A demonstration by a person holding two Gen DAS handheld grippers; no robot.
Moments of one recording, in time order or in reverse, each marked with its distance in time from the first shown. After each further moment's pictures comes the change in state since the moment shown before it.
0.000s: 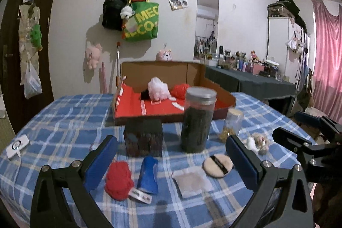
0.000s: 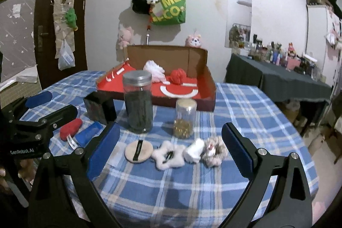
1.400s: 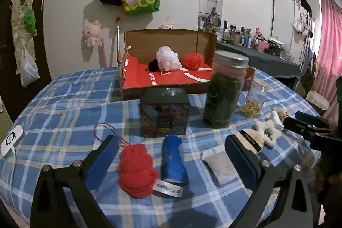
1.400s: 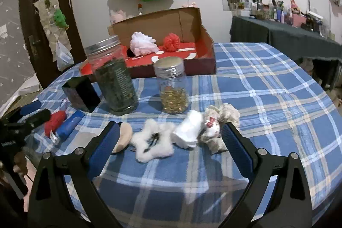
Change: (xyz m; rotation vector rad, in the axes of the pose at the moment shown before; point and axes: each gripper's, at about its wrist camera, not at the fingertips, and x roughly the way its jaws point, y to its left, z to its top) left arm 0.043 0.049 -0.011 0.013 0.178 -0.009; right arm 0.066 -0.049 -0.026 0.175 0.168 0.083
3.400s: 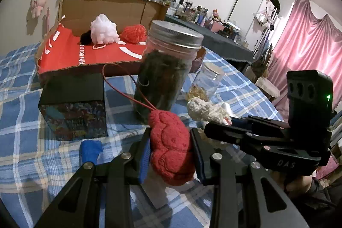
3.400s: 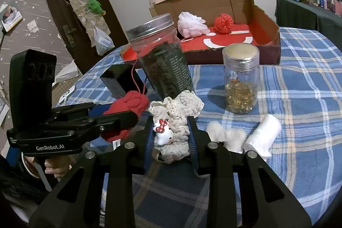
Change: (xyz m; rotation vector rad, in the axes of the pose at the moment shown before) left arm 0.053 -0.039 0.013 -0.020 0.207 -0.418; right arm 0.036 0.037 0.014 -0.031 0.143 0.326
